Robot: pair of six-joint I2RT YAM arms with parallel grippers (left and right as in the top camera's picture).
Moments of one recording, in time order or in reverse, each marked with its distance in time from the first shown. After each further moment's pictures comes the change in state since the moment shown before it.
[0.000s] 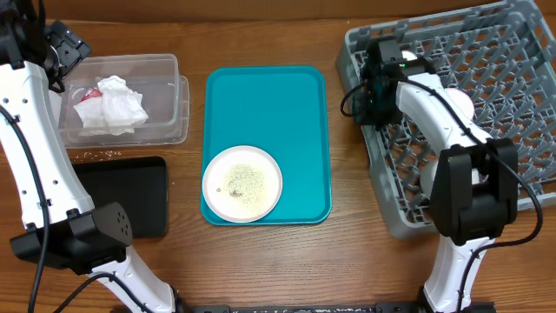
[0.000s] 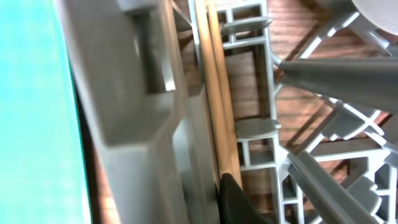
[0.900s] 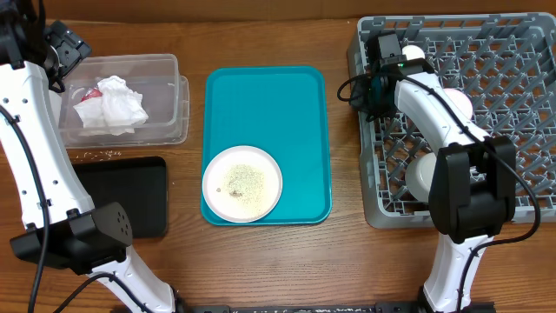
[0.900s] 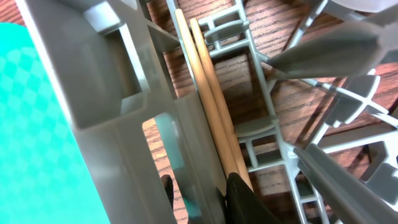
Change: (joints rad) left arm 0.000 0.000 0.000 0.000 0.000 0.000; right arm 0.002 0.013 0.006 0.127 0.024 0.331
